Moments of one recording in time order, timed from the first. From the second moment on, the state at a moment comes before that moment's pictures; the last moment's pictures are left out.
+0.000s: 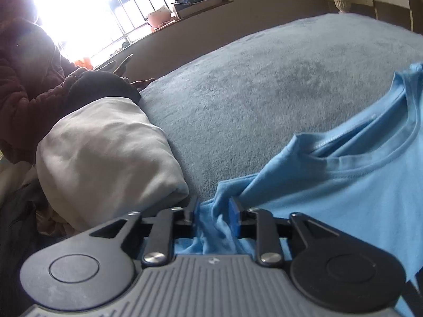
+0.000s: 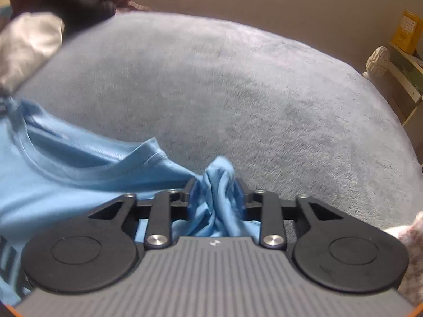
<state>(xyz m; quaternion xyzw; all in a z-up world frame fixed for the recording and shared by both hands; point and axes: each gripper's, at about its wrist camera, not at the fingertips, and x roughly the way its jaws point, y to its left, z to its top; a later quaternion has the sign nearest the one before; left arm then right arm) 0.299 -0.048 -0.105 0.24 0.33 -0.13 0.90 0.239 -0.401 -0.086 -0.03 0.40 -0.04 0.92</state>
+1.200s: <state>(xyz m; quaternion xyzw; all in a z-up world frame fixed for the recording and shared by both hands) 0.338 -0.095 -0.130 0.10 0.33 -0.12 0.93 0.305 -0.360 -0.115 0.04 0.41 -0.01 0.91</state>
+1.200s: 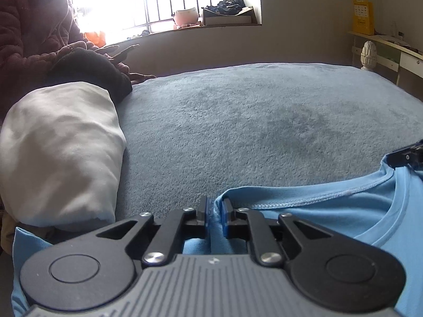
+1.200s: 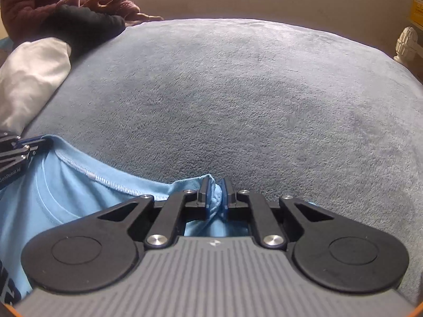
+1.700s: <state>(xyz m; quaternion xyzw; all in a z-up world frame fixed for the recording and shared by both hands) 0.334 -0.047 -0.096 0.02 0.32 -0.12 0.94 0.274 -0.403 -0.085 0.16 0.36 -0.03 0.92</state>
